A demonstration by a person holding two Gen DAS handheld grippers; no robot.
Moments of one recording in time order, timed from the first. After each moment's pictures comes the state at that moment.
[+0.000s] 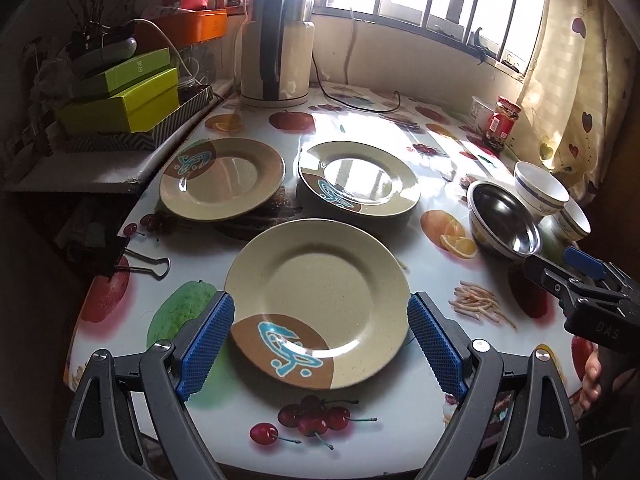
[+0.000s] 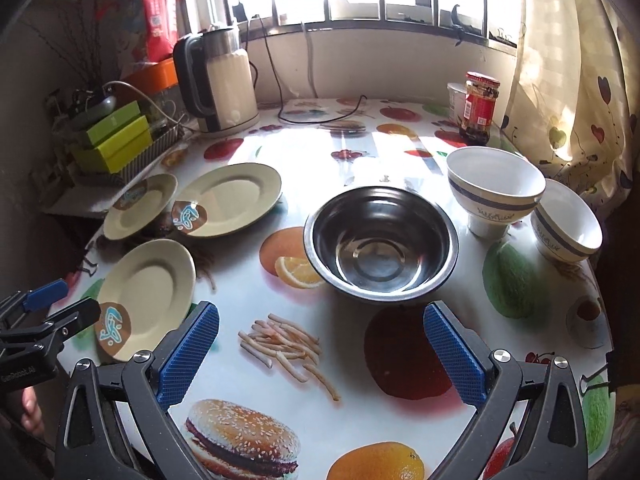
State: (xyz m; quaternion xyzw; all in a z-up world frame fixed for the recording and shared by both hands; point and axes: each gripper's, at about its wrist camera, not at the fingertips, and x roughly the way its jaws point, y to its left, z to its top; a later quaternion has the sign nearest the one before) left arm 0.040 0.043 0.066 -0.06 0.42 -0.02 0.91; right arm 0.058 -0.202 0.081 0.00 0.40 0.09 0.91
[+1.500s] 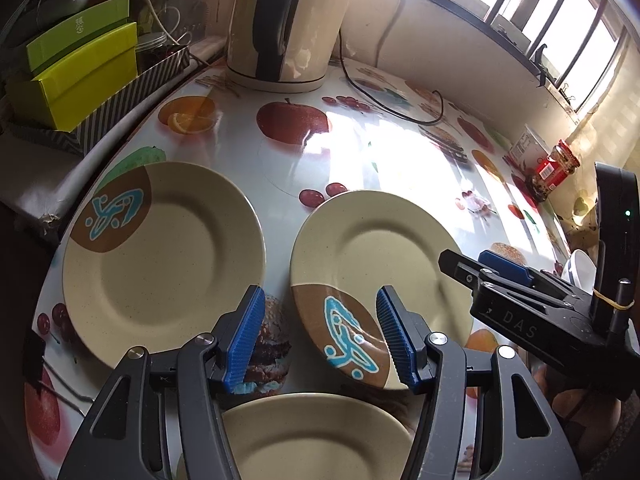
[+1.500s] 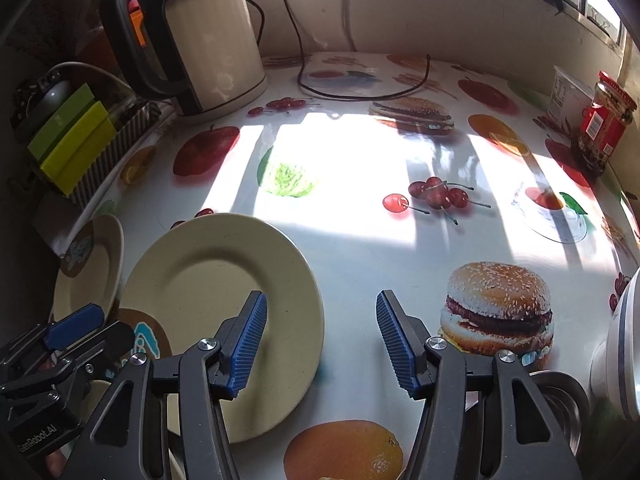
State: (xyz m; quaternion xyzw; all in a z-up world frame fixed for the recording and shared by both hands) left arm 0.203 0.055 0.034 -0.13 0.48 -0.03 0.87; right arm 0.264 -0.130 0.027 -0.01 0.50 0.13 0.86
